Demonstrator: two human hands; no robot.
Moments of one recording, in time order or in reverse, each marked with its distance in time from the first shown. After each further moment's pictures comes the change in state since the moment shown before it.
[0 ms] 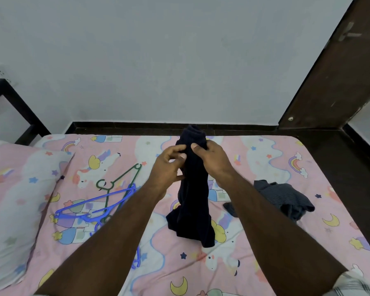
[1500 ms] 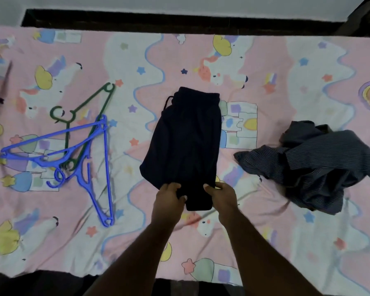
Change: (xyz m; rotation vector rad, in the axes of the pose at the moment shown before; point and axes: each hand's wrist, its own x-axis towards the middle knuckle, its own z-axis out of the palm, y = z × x) left_hand 0.027 -0.372 0.026 0.976 0.022 -0.450; right_hand 0.018 0.406 0.041 -0.002 0.024 0.837
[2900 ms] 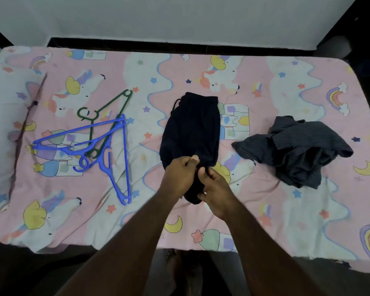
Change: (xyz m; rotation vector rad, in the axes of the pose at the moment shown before) left_hand -0.103 0.046 -0.094 -0.492 -0.055 0.127; right_hand -0.171 -0.011 0.002 0.470 -0.484 -0.230
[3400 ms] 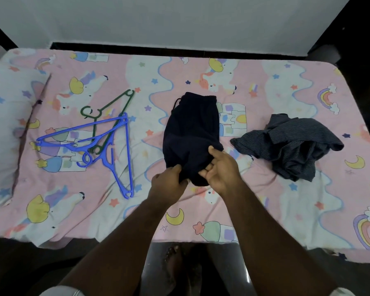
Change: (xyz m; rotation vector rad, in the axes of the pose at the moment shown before) left_hand -0.020 -0.075 -0.018 0.589 0.007 0.271; right_hand 0.003 -0.019 0.016 0.423 0.211 0.001
